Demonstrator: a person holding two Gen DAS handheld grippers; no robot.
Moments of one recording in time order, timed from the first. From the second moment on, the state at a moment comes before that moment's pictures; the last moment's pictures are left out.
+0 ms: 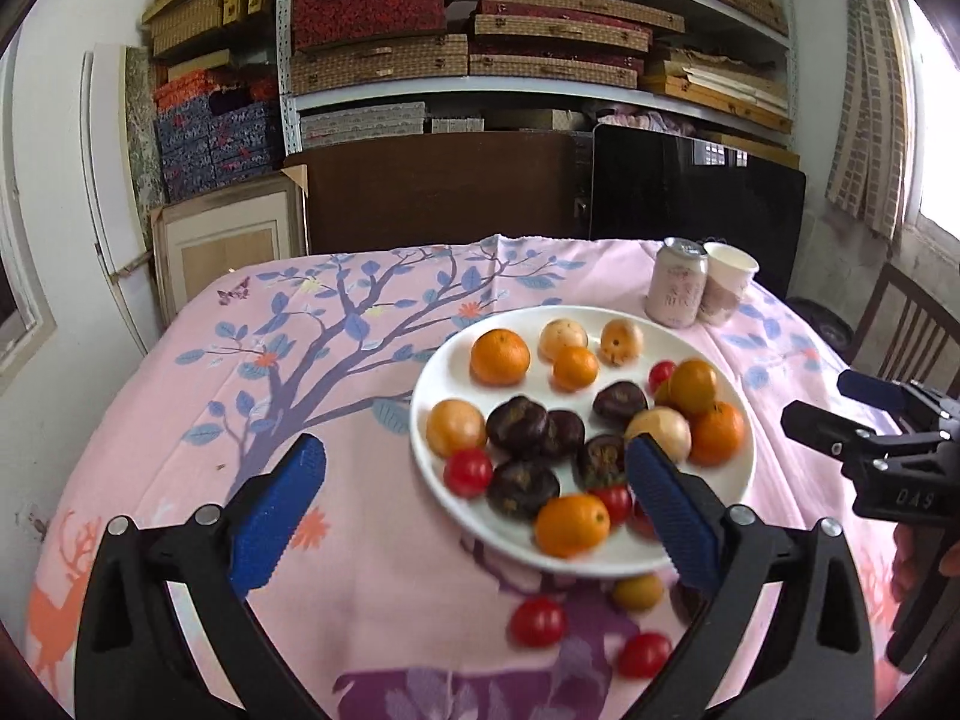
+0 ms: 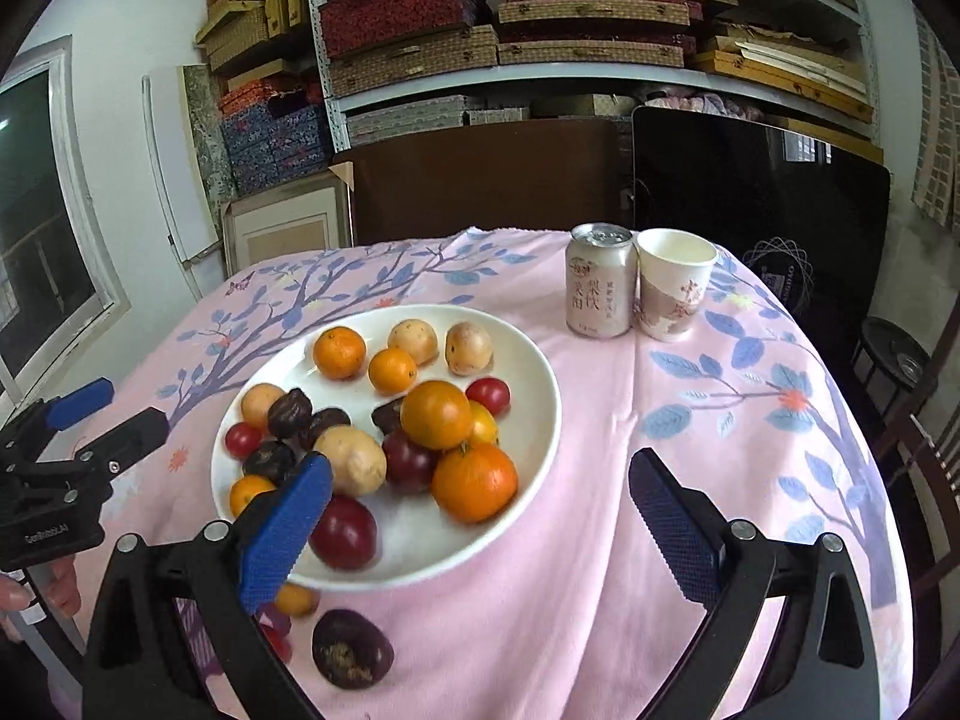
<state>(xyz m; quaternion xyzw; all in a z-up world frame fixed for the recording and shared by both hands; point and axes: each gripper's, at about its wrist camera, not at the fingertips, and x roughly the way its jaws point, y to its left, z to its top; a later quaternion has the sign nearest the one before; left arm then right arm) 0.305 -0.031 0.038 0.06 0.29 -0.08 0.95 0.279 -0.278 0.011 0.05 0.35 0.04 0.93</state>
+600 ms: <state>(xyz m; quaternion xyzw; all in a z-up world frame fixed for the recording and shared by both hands) 0.207 0.000 0.016 0.07 0.31 -0.10 0.94 0.234 -0.260 -0.028 0.04 0.41 0.08 0.91</state>
